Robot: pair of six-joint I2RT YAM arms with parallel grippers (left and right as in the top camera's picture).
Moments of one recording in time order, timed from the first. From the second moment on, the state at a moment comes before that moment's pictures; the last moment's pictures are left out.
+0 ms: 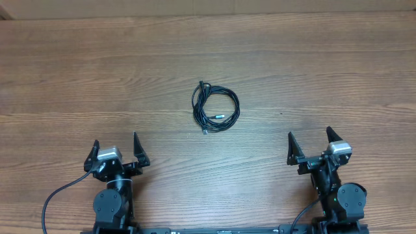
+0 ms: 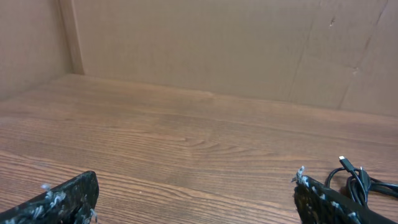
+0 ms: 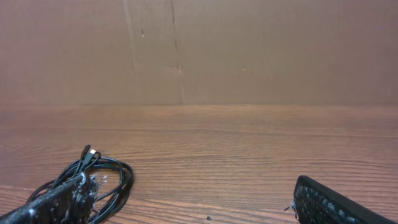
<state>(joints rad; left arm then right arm) -0.08 0.01 0.01 -0.05 -0.26 -0.10 0.07 0.01 0.02 -0.03 -0.09 0.07</state>
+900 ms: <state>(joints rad) -0.08 0.18 0.21 -0.42 -0.13 -0.07 0.07 0.08 0.25 -0.43 -0.05 0.19</state>
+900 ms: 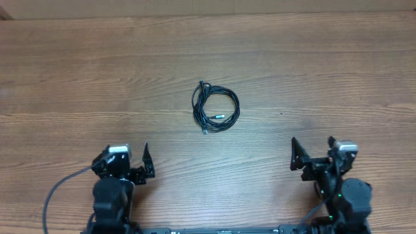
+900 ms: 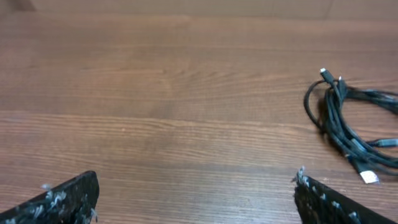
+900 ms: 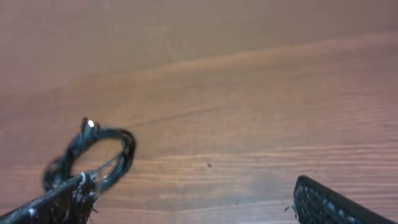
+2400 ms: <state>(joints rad) -0.21 2.29 2.21 -1.50 0.26 -0.30 0.07 1.48 1.87 -1.38 -0.28 0.20</state>
